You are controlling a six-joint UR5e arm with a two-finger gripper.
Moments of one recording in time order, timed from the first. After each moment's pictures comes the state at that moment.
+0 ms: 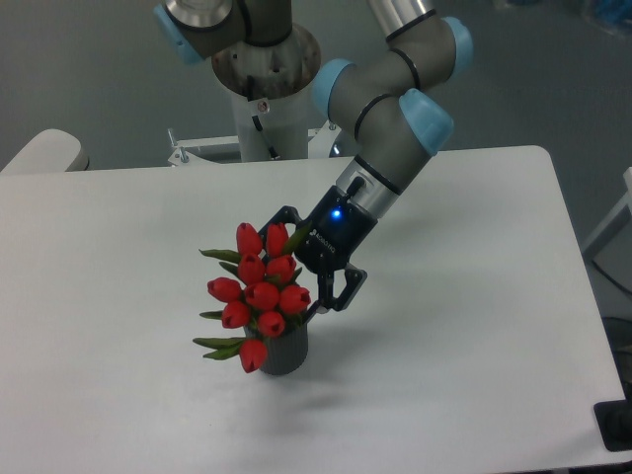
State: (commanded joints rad) arm 2.61 -1.85 -1.89 -0.79 0.59 1.29
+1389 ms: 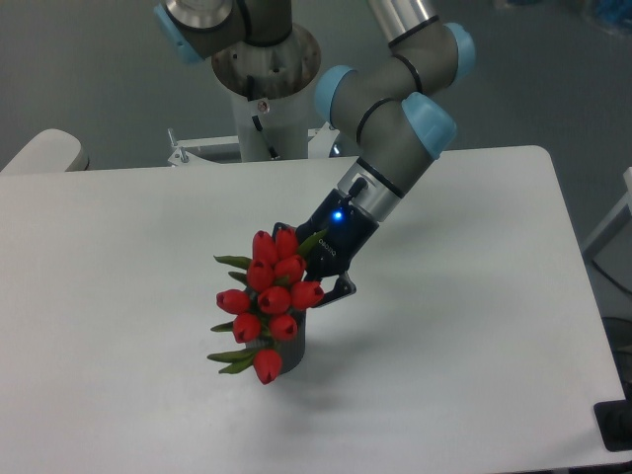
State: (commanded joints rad) arm 2.63 -1.85 -1.88 -0.75 0.53 1.27
